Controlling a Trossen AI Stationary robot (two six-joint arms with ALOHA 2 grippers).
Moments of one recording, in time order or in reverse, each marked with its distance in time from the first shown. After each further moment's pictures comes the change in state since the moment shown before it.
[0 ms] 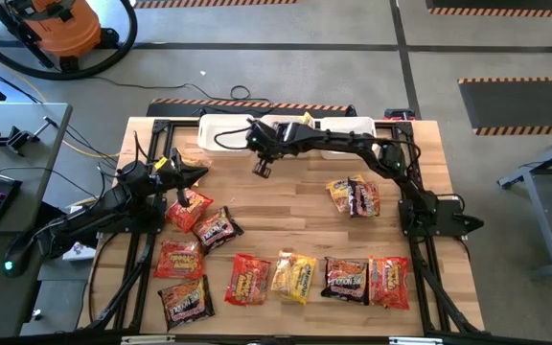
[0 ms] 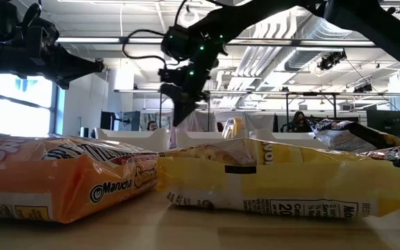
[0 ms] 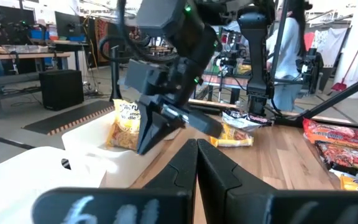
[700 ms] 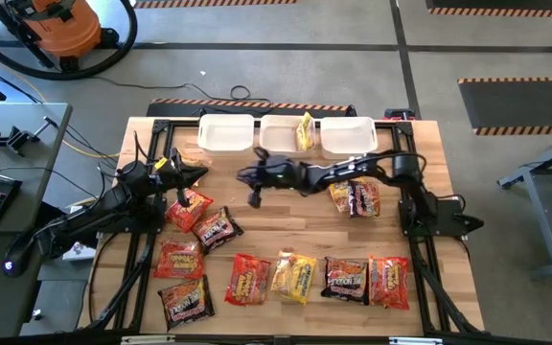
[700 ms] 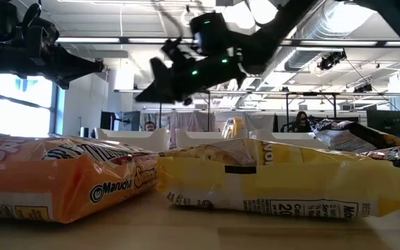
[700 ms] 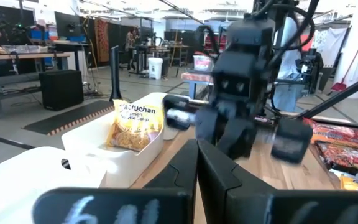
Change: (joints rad) left arm 0.000 0.000 0.000 0.000 -0.001 0.000; right arm 0.148 -0.173 -0.719 1.307 -0.142 0.015
